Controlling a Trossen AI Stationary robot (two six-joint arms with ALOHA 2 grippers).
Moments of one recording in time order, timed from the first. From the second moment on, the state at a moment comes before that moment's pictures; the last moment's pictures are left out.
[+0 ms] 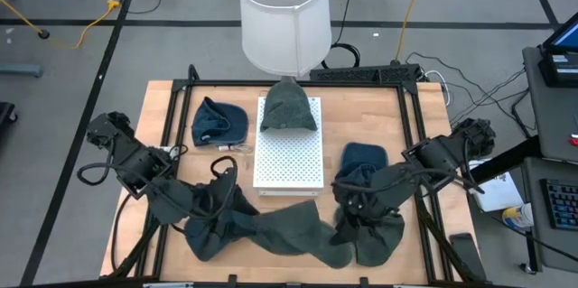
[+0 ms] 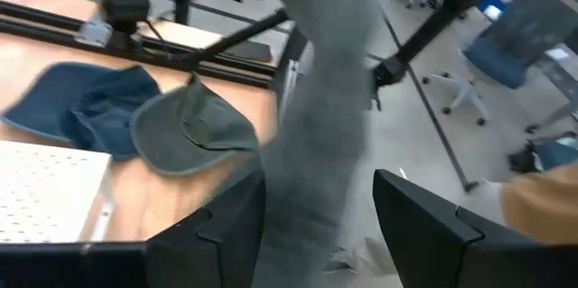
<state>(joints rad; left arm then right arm) -0.66 1.55 1.91 -0.80 -0.32 -0.58 0.53 1.65 2.10 -0.91 -0.16 0.89</state>
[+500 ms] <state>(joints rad) -0.64 1.55 1.91 -0.71 -0.28 -0.56 0.52 1.64 2.10 -0.91 -0.16 0.86</state>
